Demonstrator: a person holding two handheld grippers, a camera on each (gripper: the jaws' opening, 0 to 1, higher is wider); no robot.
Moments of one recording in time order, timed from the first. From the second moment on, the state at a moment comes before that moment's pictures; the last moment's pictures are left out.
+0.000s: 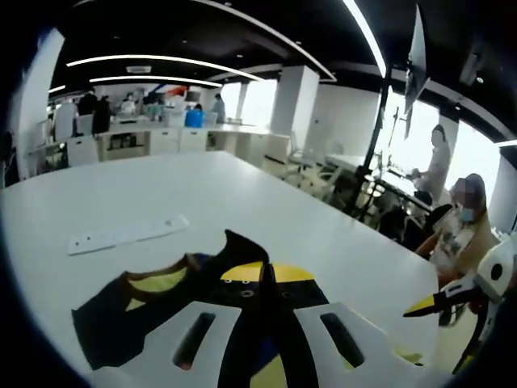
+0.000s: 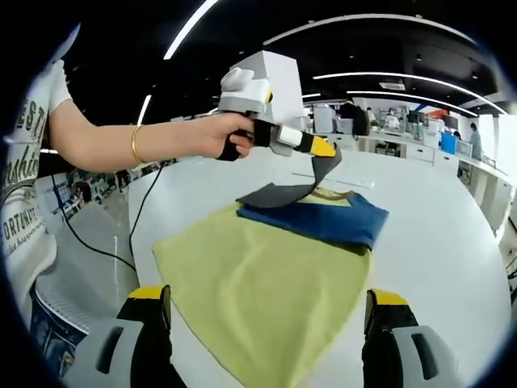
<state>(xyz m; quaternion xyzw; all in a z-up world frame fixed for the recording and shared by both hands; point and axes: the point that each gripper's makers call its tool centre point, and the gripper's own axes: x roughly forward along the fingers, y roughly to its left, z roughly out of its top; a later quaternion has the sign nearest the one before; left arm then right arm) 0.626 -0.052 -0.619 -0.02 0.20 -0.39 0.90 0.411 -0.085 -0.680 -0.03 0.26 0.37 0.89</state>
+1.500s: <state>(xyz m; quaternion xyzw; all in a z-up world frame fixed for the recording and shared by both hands) 0.587 -0.080 -0.675 0.06 0.19 -0.49 0.85 0.414 -0.085 -0.688 -0.02 0.27 0.39 0.88</state>
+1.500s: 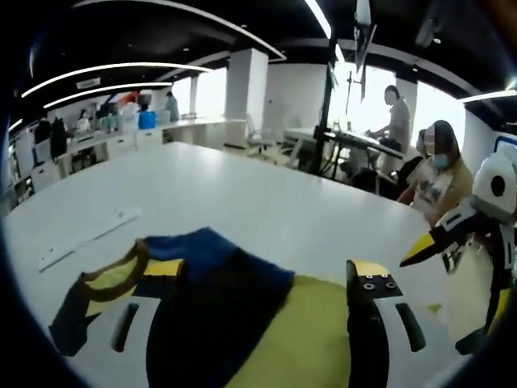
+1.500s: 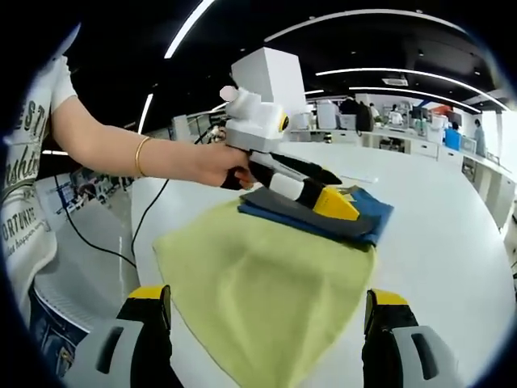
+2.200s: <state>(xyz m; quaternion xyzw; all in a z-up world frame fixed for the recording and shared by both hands) 0.529 0.019 -0.653 0.04 0.19 -0.49 0.85 0.402 -0.083 -0.683 -0.06 0.29 0.44 0.85</state>
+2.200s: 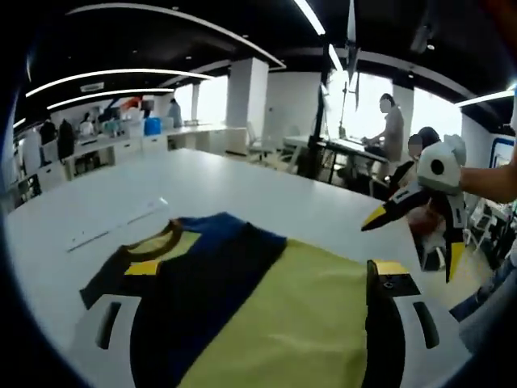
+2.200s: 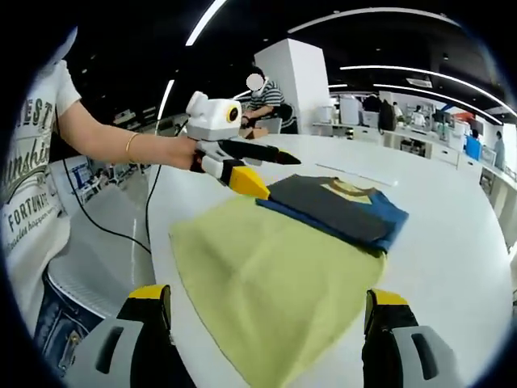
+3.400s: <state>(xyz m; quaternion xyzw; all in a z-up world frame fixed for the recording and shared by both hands) 0.387 0.140 -0.706 0.08 0.27 -0.48 0.83 0.351 -0.088 -0.728 -0.11 0.36 0.45 0.81</state>
